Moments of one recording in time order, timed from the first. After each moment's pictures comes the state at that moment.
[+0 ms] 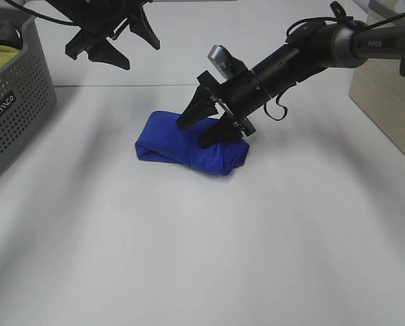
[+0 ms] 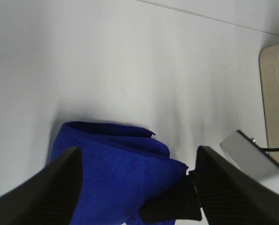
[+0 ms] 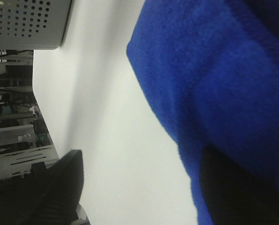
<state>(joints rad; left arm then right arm) -0.20 2.37 -2.24 -0.56 1.03 -0.15 0.25 2.51 -1.97 1.01 1.22 -0.46</state>
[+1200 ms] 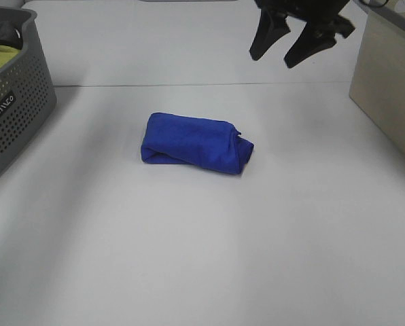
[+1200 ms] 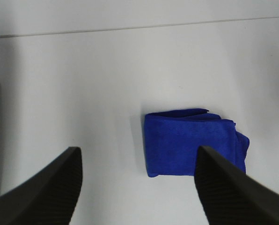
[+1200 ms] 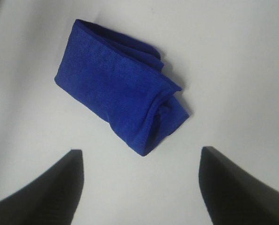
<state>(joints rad) -0.21 1.99 -2.18 -0.15 1.21 -0.11 0.20 2.07 -1.97 0.41 1.21 -0.11</state>
